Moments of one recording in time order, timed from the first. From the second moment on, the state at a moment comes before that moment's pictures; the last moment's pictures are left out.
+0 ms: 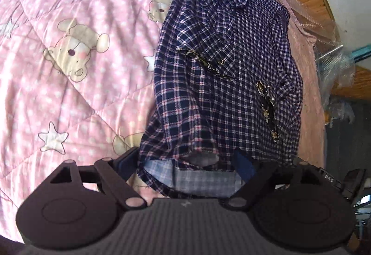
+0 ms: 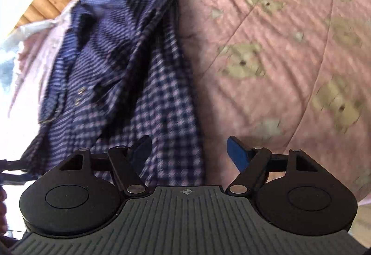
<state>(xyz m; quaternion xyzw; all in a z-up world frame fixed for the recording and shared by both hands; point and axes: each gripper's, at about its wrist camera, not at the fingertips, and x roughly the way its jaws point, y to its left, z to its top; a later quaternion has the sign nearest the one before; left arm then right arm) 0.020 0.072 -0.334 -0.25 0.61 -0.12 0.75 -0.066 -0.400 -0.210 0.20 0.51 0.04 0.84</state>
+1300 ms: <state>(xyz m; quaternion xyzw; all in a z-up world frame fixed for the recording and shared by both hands) 0.275 -0.018 -0.316 -0.02 0.56 -0.07 0.82 0.250 -0.287 -0.169 -0.10 0.46 0.30 0.83</state>
